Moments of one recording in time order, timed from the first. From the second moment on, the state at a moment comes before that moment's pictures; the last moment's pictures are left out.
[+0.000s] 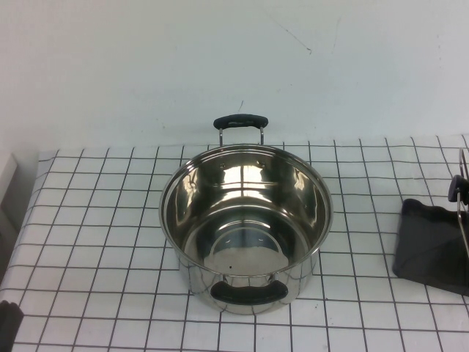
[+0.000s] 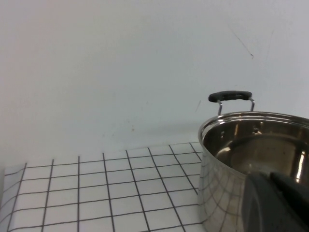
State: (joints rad) right arm 0.20 0.40 -0.35 -1.72 -0.45 1.25; left arm -0.23 0.12 -0.06 1.75 -0.16 -1.89
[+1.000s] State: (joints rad) right arm 0.35 0.36 -0.28 0.09 0.22 -0.32; left arm -0.23 0.12 -0.06 1.77 -0.51 -1.89
